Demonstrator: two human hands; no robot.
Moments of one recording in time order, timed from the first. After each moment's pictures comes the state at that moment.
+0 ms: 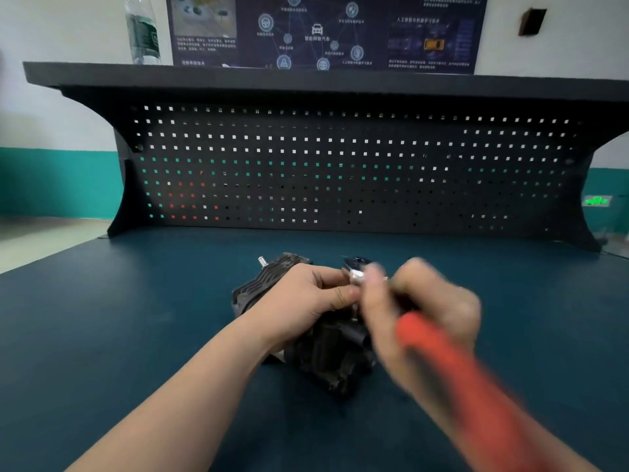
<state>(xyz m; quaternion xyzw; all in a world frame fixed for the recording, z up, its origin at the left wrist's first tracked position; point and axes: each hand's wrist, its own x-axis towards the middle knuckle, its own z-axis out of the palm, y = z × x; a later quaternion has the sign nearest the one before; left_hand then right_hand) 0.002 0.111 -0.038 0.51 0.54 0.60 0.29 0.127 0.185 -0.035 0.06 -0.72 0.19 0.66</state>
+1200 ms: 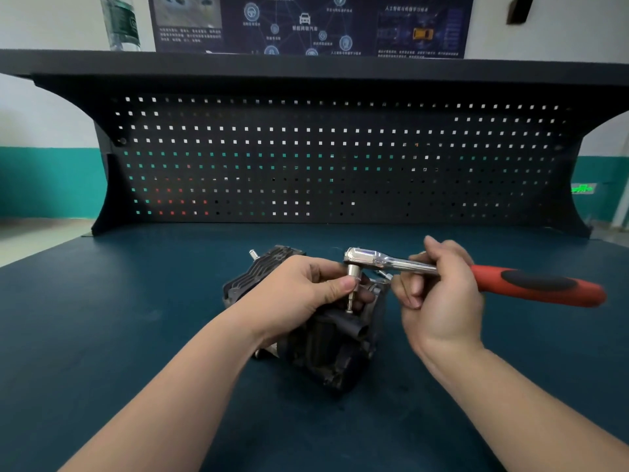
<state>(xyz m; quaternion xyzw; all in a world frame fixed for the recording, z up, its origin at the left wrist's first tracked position) 0.000 0.111 -0.037 0.51 0.54 0.58 0.33 0.117 0.223 -0.046 -0.01 -0.42 0.69 0.59</state>
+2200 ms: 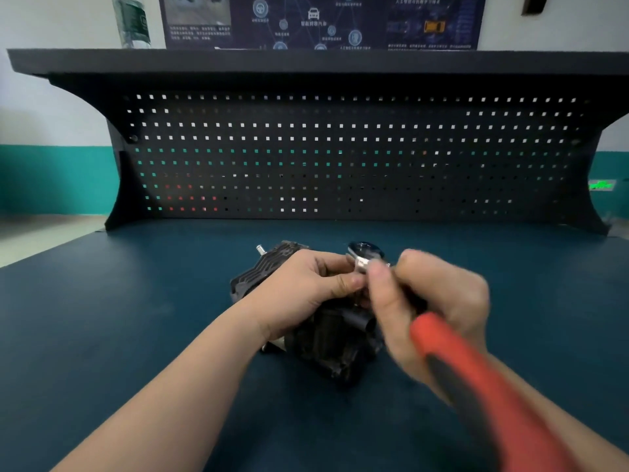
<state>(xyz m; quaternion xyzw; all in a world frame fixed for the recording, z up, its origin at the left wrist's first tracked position) 0.001 0.109 -0.037 0.54 0.52 0.58 0.31 0.131 0.189 -0.034 0.09 -0.73 0.28 0.62</state>
